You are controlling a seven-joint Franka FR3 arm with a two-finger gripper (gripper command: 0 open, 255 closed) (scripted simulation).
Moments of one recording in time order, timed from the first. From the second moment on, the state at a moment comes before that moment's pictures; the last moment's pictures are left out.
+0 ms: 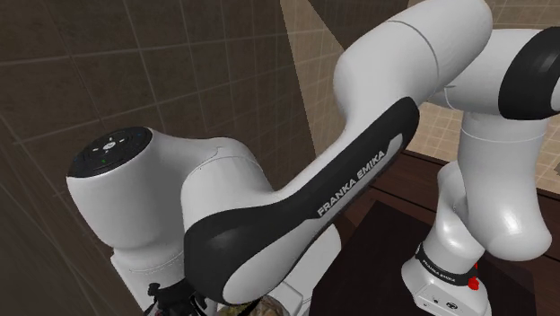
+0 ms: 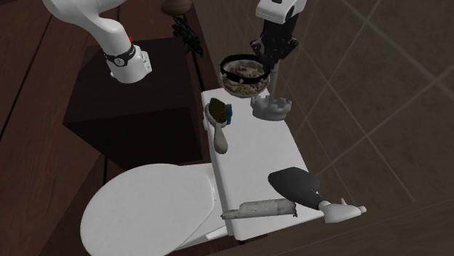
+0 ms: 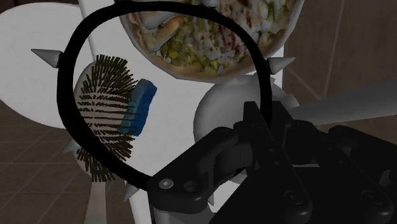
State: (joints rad) arm 0.58 0.30 0.48 -1.77 -0.21 2.01 1.10
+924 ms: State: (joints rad) arm 0.48 0.28 0.61 -1.86 -0.29 2.12 1.18
